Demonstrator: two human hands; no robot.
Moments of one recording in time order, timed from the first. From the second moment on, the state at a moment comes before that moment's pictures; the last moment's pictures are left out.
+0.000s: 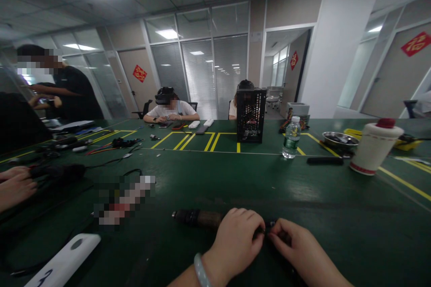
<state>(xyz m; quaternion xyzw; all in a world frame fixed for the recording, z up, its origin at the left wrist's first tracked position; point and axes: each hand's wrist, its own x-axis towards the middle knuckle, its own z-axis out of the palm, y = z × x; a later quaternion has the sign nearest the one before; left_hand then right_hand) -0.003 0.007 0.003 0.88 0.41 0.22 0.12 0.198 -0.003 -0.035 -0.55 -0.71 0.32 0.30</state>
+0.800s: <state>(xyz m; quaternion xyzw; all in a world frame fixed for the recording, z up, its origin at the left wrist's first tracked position) -0.005 0.009 -0.003 0.87 0.40 0.25 0.14 0.197 -0.004 -0.034 -0.54 -0.71 0.32 0.30</state>
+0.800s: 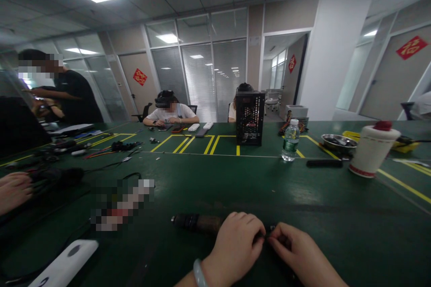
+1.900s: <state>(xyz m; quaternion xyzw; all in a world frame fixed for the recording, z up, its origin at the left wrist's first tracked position) -0.004 0.012 -0.006 0.87 0.40 0.24 0.14 0.199 -0.003 -0.033 -0.54 -0.72 0.31 0.31</state>
